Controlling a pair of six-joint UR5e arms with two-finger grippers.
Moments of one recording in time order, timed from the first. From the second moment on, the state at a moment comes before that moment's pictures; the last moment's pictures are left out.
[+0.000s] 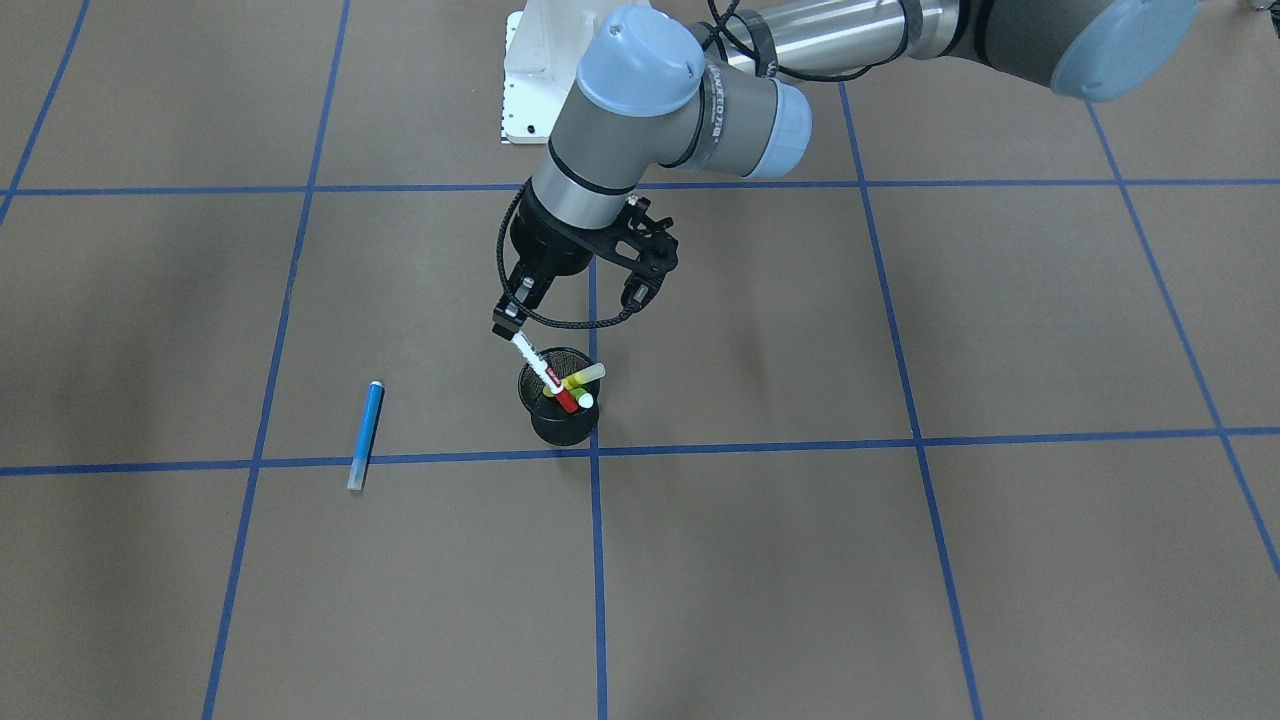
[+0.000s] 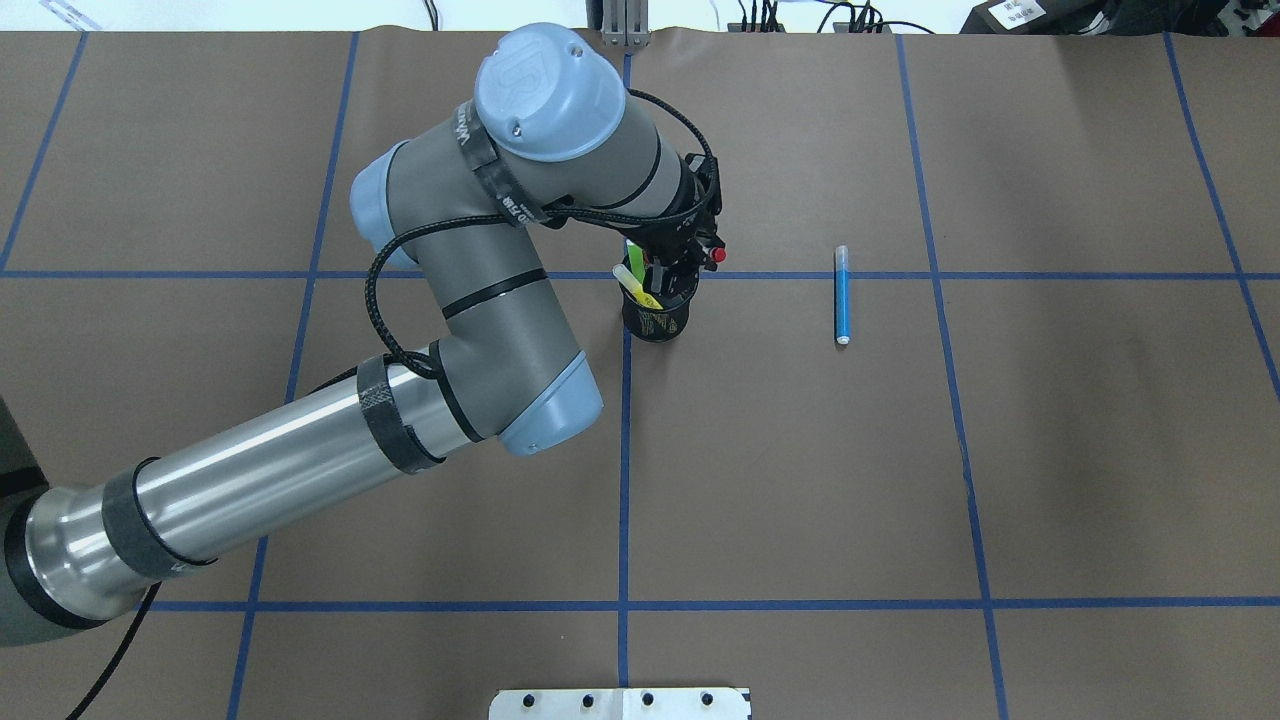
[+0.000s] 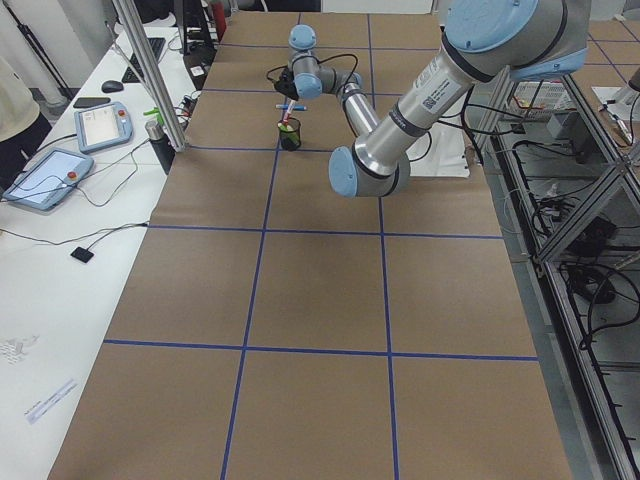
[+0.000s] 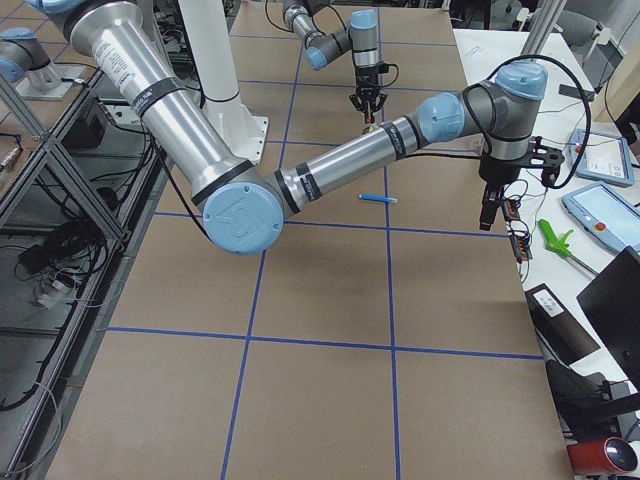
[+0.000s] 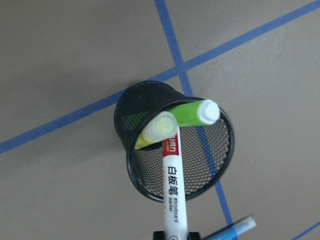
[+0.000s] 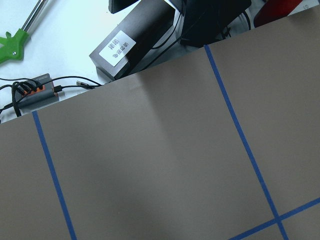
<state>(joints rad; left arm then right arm) -0.62 -2.58 -1.41 -1.93 -1.97 -2.48 1.50 -0.95 1.45 -1.79 2.18 0.61</state>
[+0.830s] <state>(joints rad) -0.62 -2.72 -1.38 -1.92 -1.83 -2.02 1.57 -1.12 1.58 -1.76 2.17 0.58</state>
